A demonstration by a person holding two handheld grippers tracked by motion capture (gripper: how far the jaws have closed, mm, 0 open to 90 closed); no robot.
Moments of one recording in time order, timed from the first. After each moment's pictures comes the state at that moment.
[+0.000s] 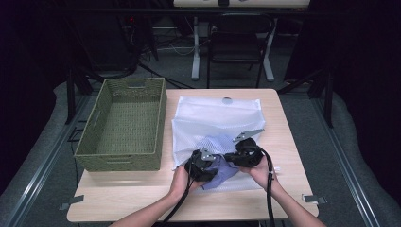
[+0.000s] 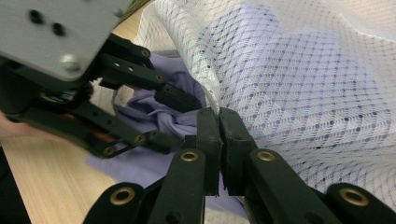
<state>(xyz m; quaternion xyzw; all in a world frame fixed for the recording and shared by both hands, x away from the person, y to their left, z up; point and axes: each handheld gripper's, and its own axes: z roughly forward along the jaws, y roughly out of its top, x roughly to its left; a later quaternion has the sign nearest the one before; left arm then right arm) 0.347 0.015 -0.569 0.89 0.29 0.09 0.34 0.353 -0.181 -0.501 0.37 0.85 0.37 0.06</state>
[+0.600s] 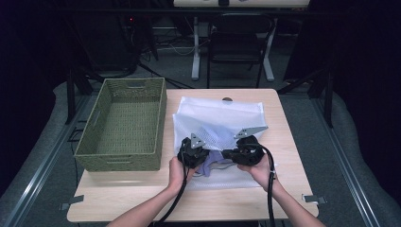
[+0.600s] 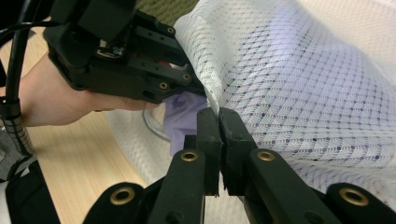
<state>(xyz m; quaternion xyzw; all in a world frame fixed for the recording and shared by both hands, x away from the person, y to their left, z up) 0.371 0.032 -0.550 0.83 0.36 0.16 0.39 0.346 -0.178 -0.479 0.37 0.84 0.40 0.06</state>
